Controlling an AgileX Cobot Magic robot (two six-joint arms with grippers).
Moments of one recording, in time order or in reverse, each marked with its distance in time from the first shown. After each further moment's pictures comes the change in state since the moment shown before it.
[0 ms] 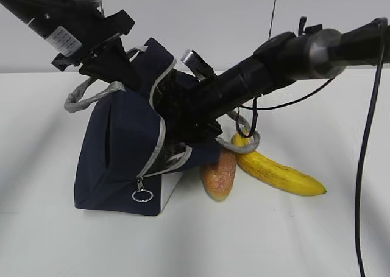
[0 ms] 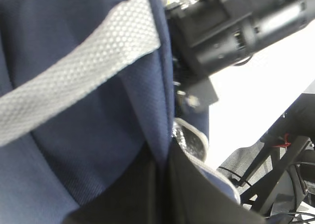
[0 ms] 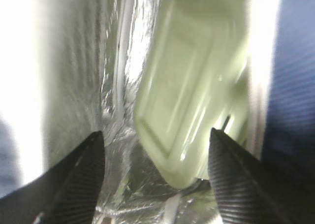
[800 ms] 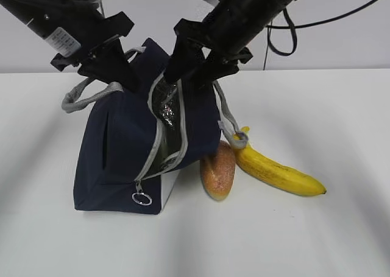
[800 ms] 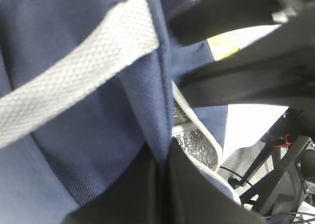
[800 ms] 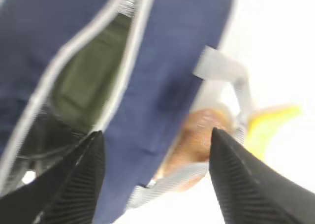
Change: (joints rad) left arm 0.000 0.000 0.000 0.015 0.000 0.000; right arm -0.004 -0.181 -0.261 -0.508 0.168 0.216
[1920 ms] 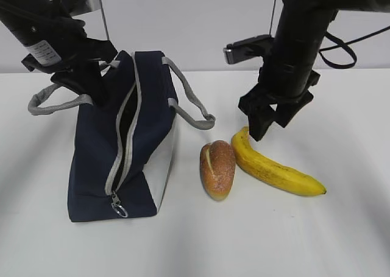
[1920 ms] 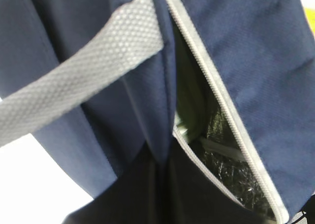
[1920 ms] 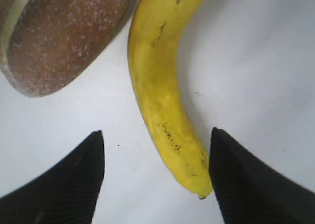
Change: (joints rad) left arm 0.000 0.000 0.000 0.274 0.004 -0.090; right arm 0.000 -0.080 0.233 -0.615 0.012 0.119
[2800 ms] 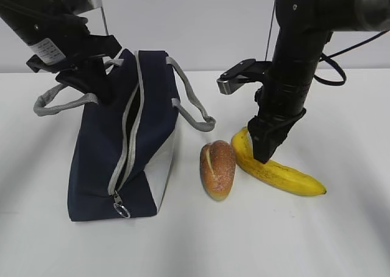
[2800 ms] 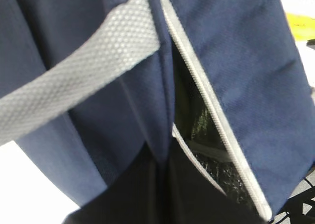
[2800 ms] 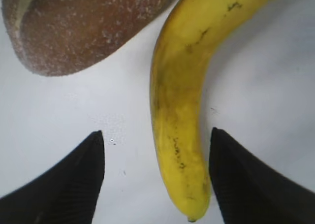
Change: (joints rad) left arm 0.000 0.000 0.000 -0.049 0.000 -0.002; right arm 0.000 0.025 0.076 0.020 -0.007 -0.348
